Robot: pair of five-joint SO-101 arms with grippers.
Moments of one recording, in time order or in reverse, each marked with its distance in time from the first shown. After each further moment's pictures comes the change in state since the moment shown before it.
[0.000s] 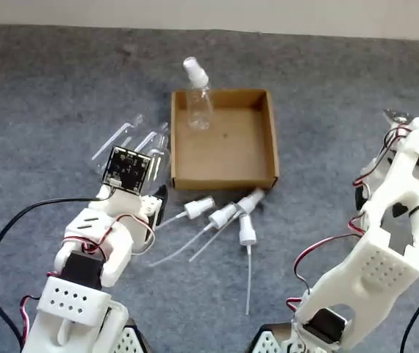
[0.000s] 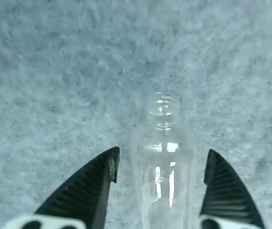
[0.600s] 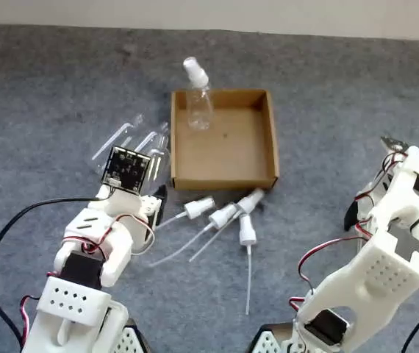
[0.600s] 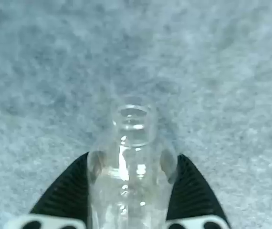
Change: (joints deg) left arm -0.2 0.0 0.0 0.0 0.0; right arm 3.5 -0.2 16.6 -11.3 0.3
